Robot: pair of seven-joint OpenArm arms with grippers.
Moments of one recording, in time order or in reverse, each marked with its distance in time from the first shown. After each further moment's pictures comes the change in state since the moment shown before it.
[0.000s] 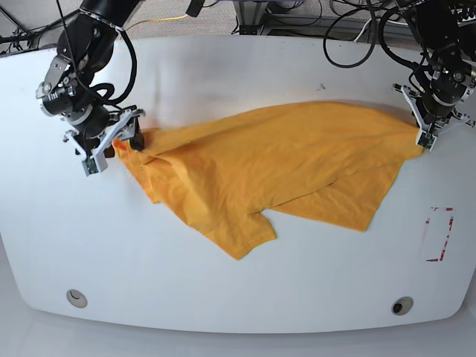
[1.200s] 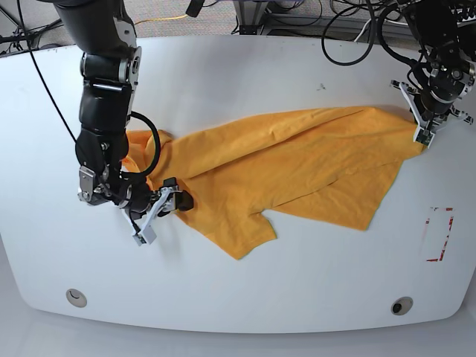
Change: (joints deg) left arm 1.0 0.1 0.4 0.0 0.2 0.0 -0.2; right arm 31.0 5.3 -21.5 -53.0 -0.4 -0.3 16.0
